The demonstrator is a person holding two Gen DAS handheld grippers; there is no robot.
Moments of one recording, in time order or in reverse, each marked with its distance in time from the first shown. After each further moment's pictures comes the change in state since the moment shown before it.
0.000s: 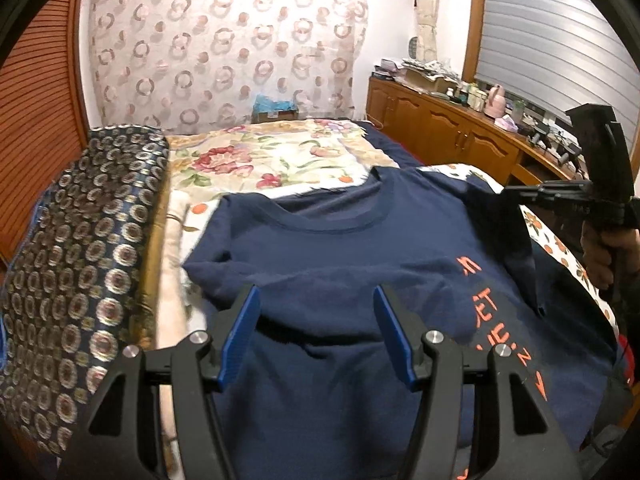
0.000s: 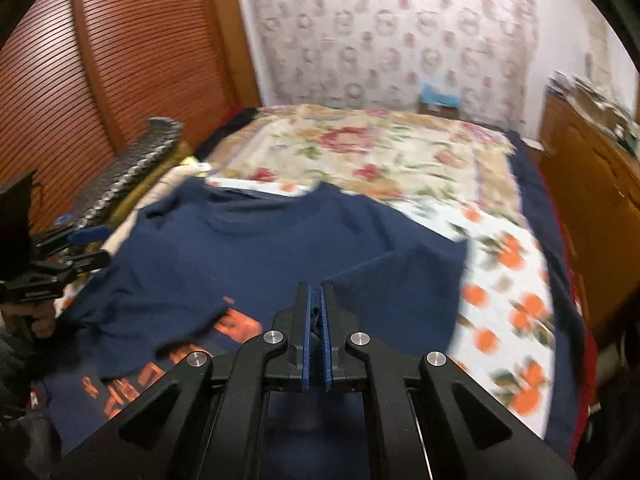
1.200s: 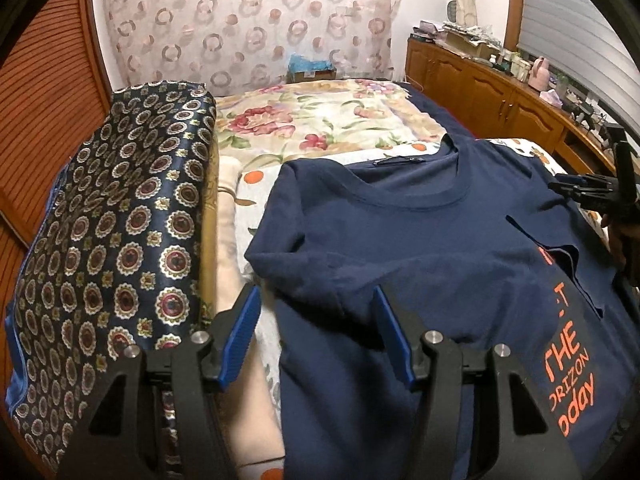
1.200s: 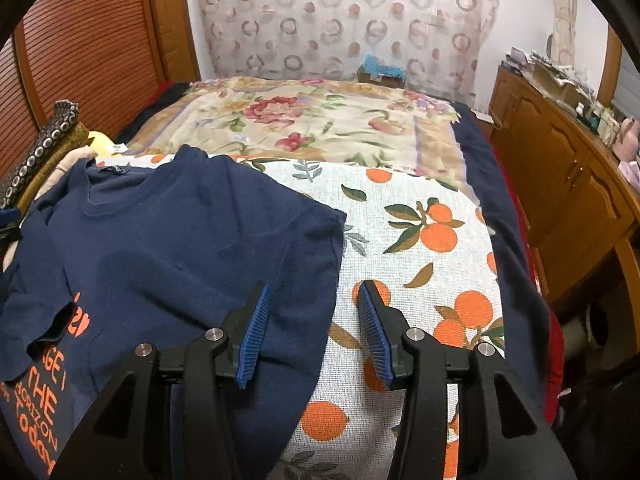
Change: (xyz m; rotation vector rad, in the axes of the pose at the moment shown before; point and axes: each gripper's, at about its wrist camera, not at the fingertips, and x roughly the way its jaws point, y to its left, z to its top) left arm 0.048 0.042 0.016 -0.015 0.171 0.134; right arm 0.045 -0.092 -0.018 0.066 0.097 -0.235
